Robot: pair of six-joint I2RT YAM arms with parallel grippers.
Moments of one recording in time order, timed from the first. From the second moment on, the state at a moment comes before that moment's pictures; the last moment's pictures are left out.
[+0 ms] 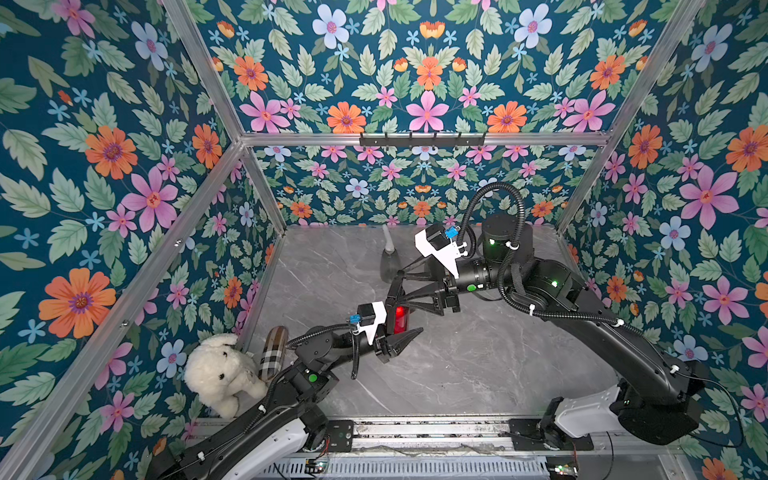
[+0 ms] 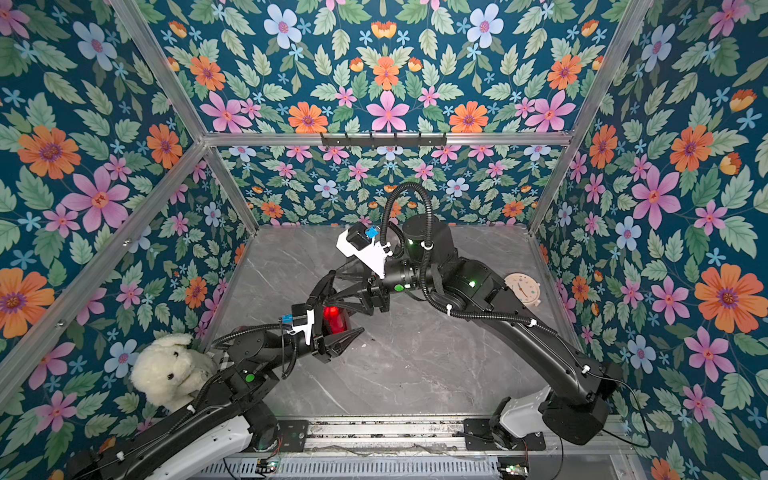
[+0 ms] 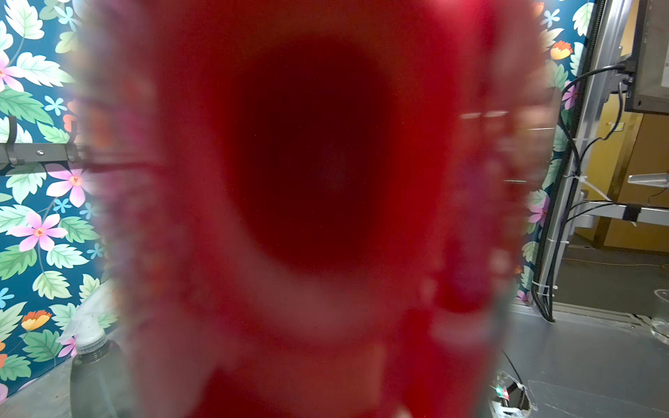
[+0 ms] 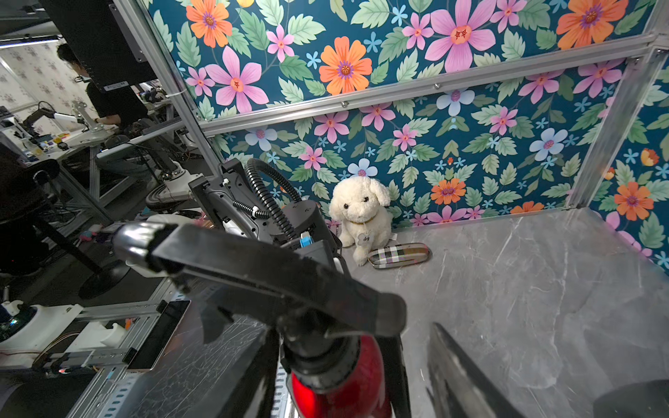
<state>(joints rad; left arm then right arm) -0.80 0.71 0.44 0.55 0.48 -0.13 0.86 1.41 1.72 -0.53 -0.76 0.00</state>
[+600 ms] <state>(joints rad) -0.80 0.72 0.44 0.55 0.48 -0.13 0.88 1.43 1.70 -0.52 -0.78 0.01</state>
